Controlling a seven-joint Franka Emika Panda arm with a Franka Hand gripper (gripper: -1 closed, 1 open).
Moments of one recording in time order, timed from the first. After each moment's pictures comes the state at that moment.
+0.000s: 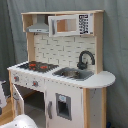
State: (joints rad) arm -0.54 -1.41 1.60 -2.27 -0.74 2.73 1.27
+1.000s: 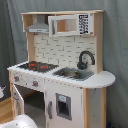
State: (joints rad) arm -0.54 -1.34 1.51 -2.21 -0.74 2.74 0.94
